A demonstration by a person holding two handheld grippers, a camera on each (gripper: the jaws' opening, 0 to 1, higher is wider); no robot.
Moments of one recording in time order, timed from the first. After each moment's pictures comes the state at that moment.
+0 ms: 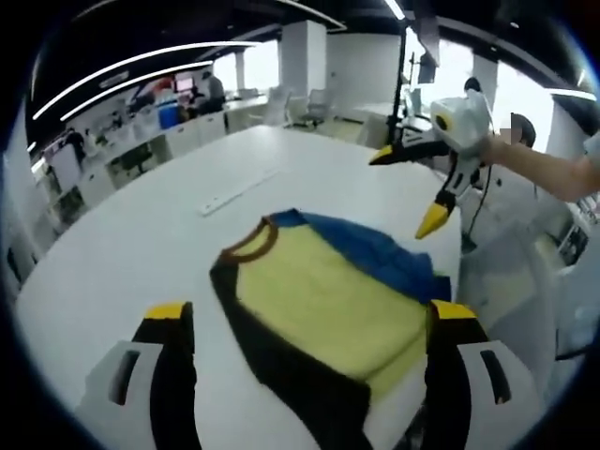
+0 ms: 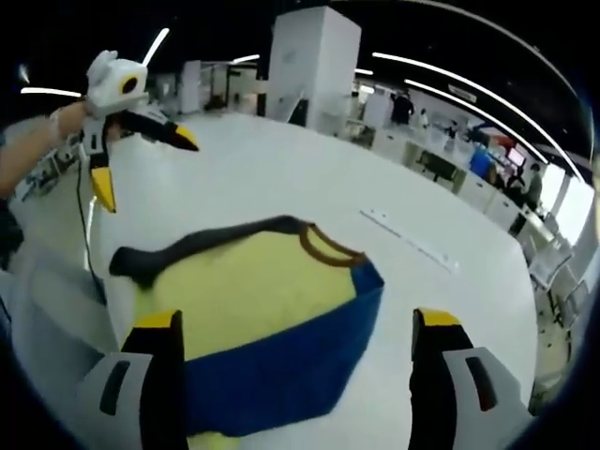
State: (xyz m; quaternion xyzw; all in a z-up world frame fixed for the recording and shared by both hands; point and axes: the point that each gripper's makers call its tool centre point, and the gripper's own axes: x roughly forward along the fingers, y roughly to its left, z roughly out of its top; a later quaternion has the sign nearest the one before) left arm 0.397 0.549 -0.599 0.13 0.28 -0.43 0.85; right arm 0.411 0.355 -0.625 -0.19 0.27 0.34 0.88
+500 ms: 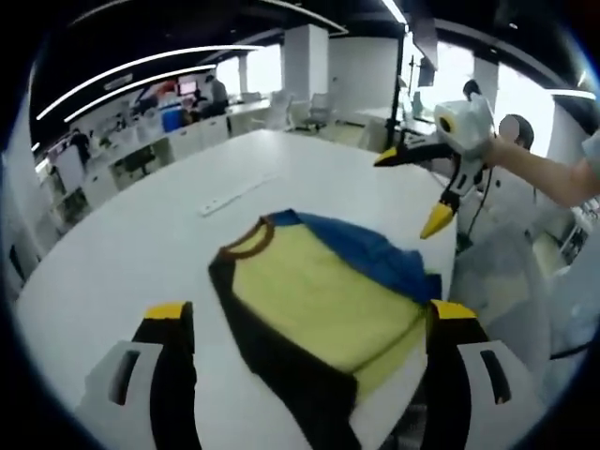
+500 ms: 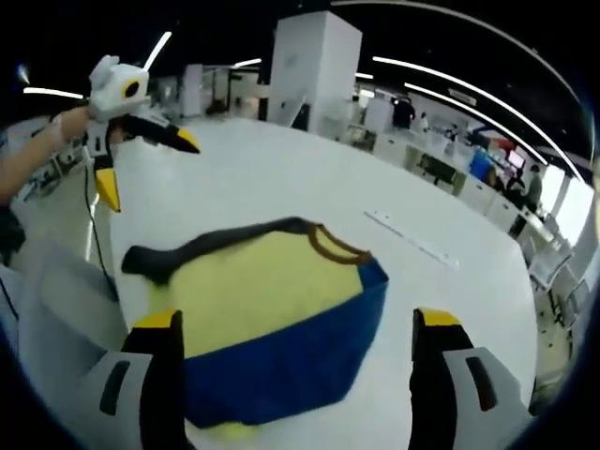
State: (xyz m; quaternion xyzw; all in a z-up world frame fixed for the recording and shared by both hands) left arm 0.374 0.552 -0.593 0.13 0.27 -0.42 0.85; right arm 0.384 0.357 -0.620 -0.18 0.26 0.34 0.88
